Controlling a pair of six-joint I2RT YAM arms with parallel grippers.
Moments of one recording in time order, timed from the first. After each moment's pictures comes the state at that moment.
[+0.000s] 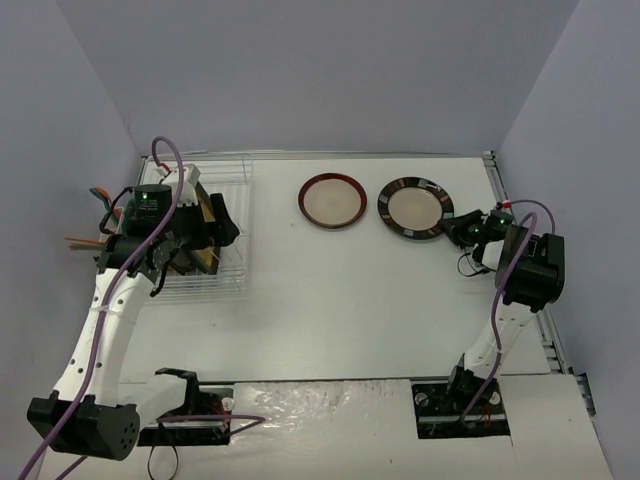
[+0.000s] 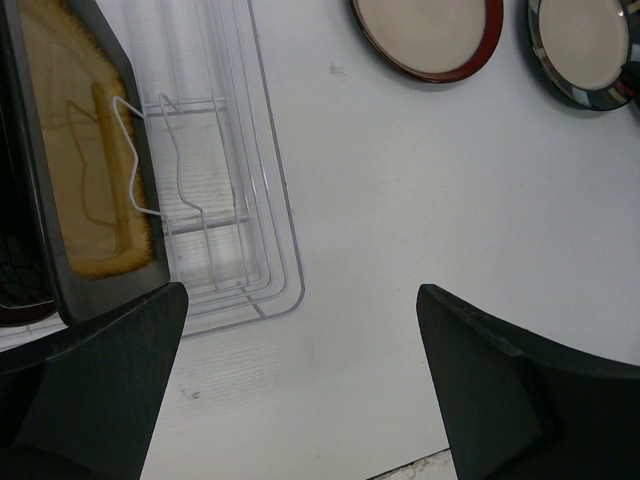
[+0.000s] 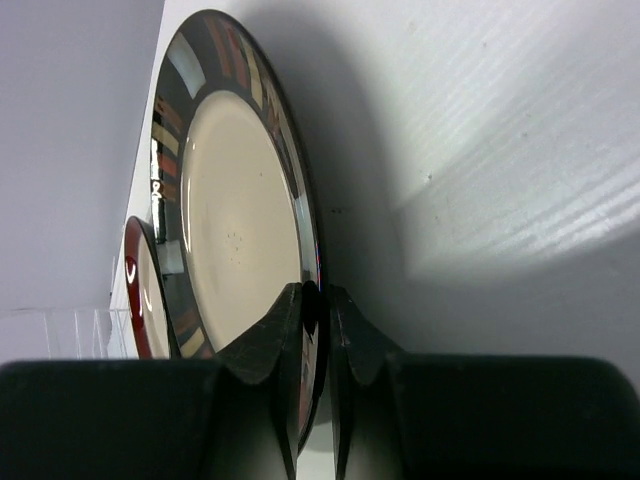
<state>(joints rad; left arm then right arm) -0.13 1.09 1.22 -0.77 0.24 -0.25 -0.32 2.02 0.86 0.61 -0.49 0.89</state>
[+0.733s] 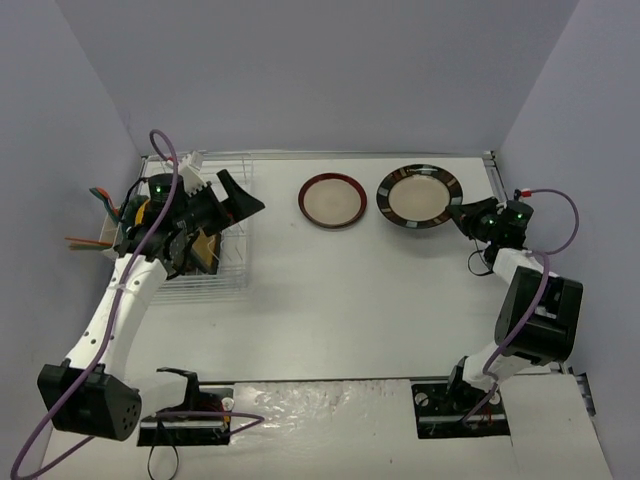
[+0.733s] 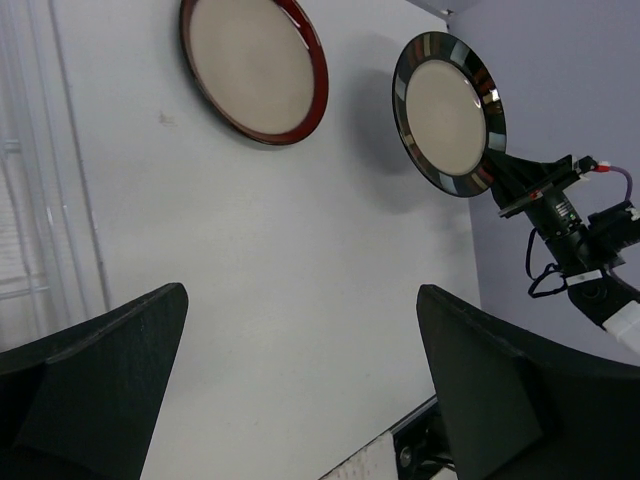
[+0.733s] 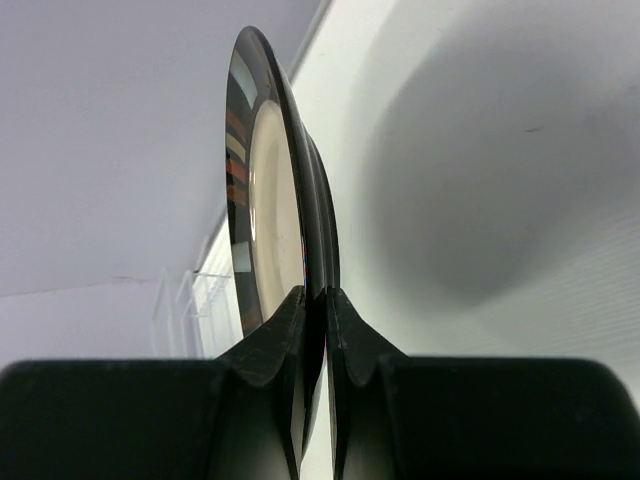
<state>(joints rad) -0.15 1.17 1.16 -0.46 0.44 -0.63 -0.33 1.59 0.76 0.42 -0.51 0.98</state>
